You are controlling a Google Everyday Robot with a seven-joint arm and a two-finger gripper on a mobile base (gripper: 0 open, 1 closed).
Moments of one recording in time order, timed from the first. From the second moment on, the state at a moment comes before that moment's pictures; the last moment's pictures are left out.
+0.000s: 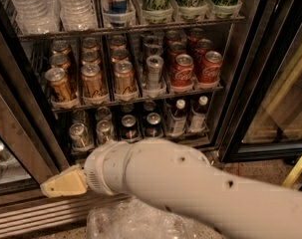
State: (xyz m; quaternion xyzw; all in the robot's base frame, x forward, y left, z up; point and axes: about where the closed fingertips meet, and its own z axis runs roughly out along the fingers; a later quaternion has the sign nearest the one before) arm 0.412 0.147 0.810 -0.34 0.82 0.27 0.38
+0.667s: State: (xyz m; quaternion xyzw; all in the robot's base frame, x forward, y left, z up) arm 0.423 0.143 0.812 -0.30 0.82 0.27 0.40
